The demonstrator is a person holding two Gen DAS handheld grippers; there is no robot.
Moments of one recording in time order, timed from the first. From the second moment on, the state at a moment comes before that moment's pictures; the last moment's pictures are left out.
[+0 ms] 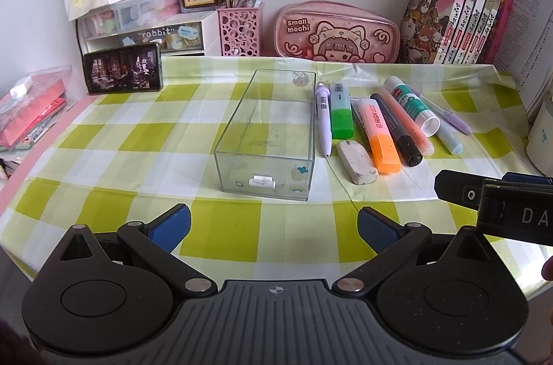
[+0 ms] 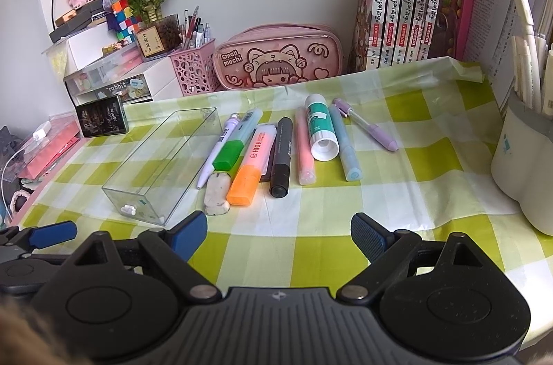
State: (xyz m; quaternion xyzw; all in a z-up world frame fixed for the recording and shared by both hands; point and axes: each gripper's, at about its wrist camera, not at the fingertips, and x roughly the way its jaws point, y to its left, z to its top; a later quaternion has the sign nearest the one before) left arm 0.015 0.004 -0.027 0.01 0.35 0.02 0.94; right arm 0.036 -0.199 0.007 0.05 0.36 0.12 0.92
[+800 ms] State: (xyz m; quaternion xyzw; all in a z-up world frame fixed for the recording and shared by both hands) left arm 0.047 0.011 -0.048 0.03 0.36 0.02 0.93; right arm 0.066 -0.203 -0.010 0.05 0.38 0.11 0.92
